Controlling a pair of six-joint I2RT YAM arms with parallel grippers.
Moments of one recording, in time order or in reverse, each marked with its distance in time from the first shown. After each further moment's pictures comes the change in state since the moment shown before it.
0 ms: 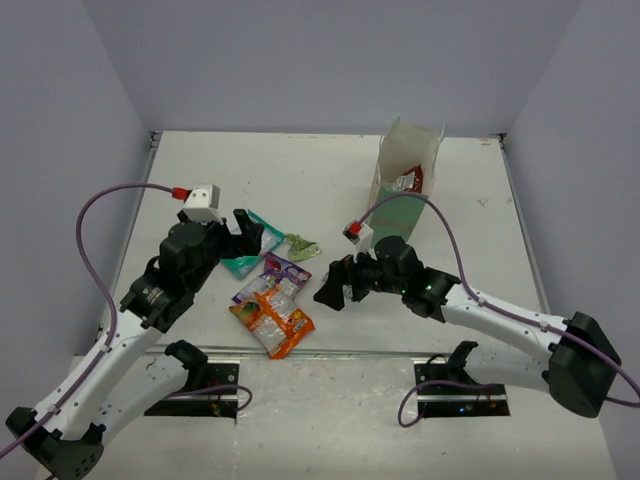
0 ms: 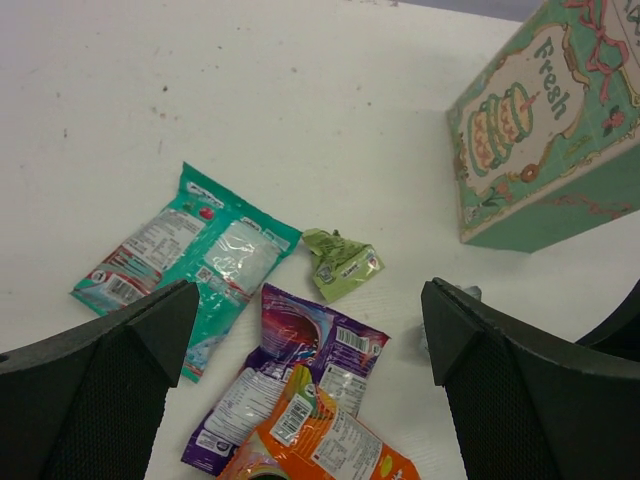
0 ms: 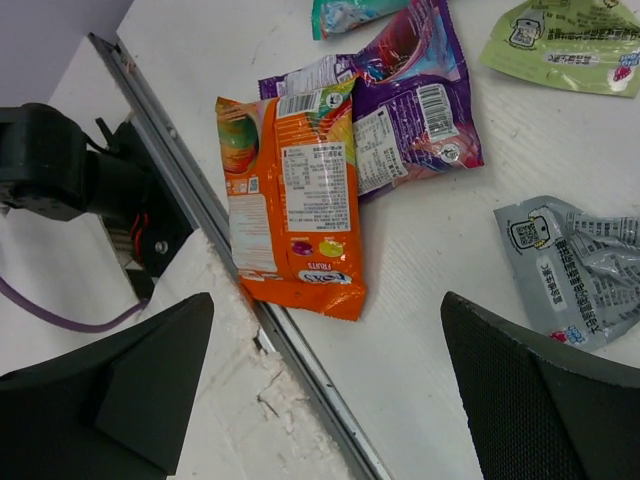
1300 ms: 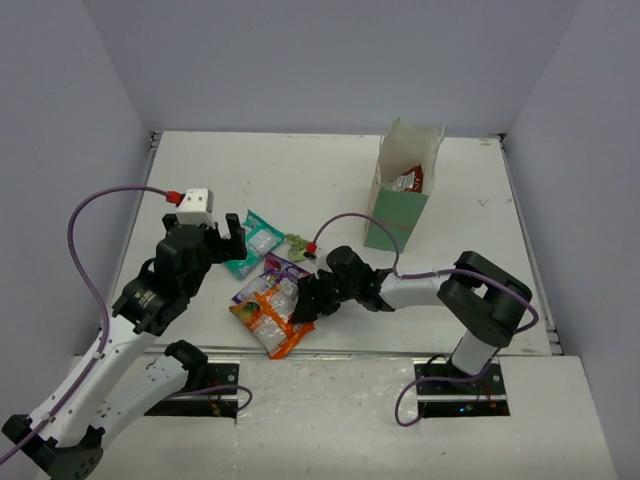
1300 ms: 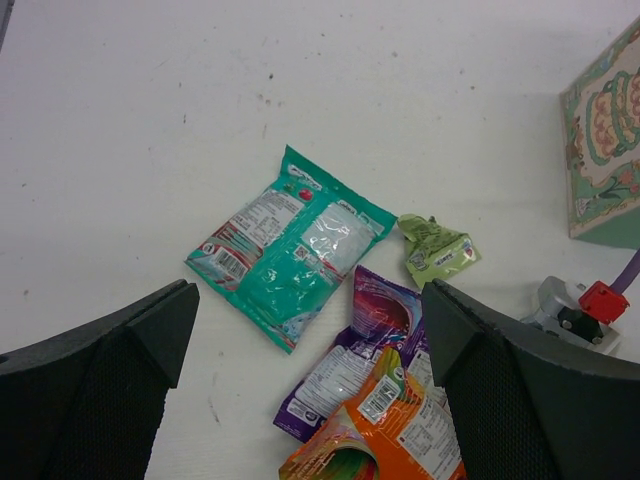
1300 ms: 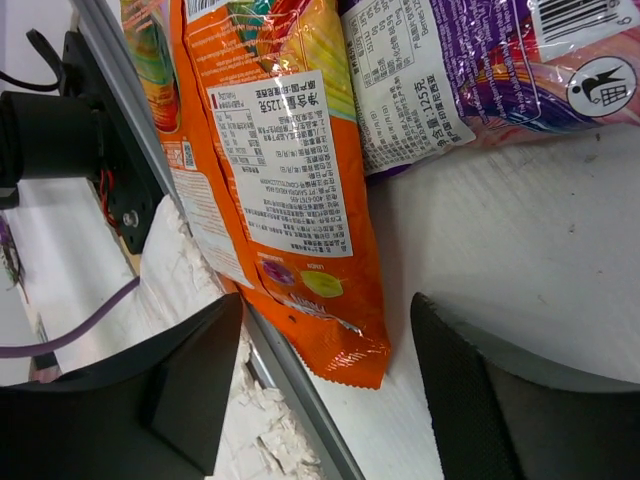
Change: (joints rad) left arm 0.000 -0.026 0.048 -0.161 -0.169 0.103; right arm 0.073 0.588 0.069 0.292 -0.176 0.149
